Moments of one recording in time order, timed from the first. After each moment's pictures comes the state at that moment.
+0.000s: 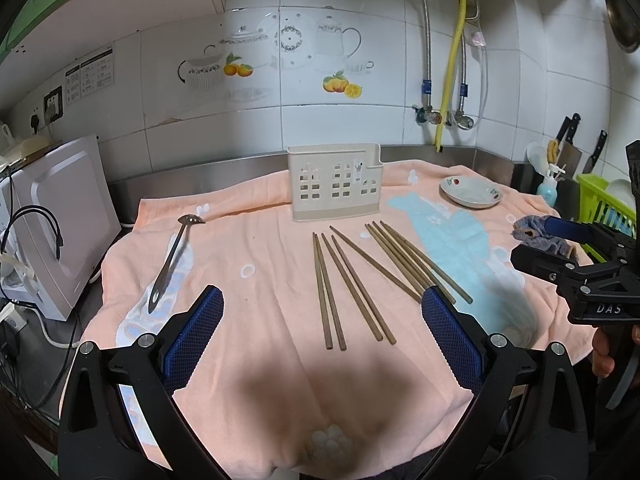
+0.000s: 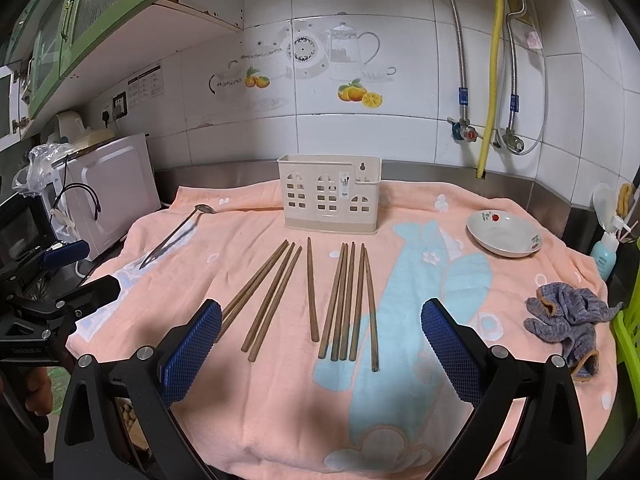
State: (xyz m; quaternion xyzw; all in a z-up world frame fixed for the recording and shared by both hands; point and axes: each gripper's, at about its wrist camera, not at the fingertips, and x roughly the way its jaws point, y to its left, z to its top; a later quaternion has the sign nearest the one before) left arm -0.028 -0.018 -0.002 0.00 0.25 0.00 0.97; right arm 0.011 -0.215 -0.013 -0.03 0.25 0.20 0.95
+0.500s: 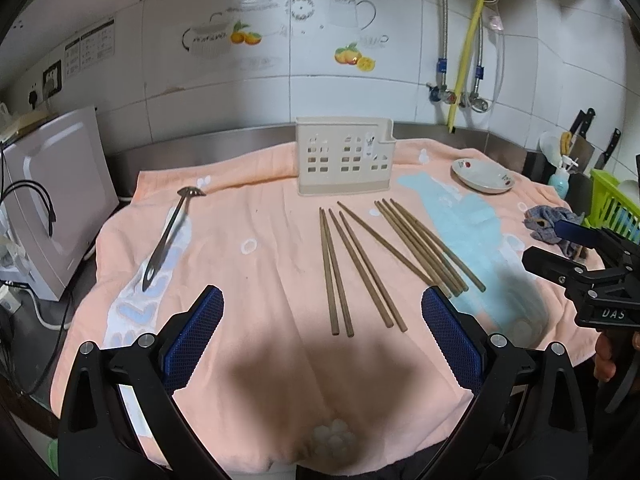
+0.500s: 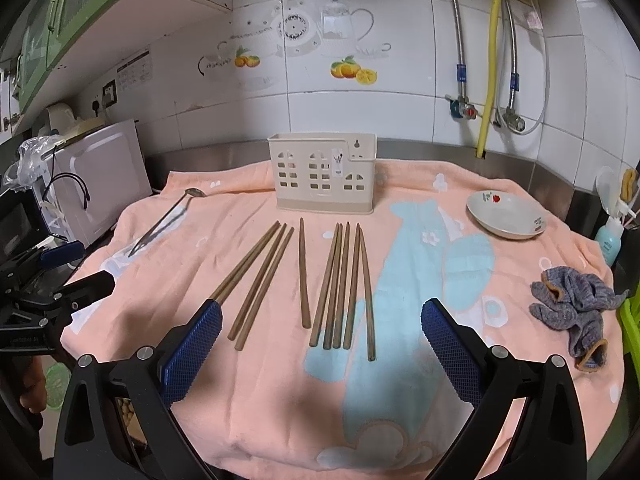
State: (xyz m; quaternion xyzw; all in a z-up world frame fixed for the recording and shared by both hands) left arm -0.006 -0.009 -0.020 -0.02 0.29 0.01 0.96; right arm 0.028 -0.217 -0.031 -0.03 0.28 0.19 0.94
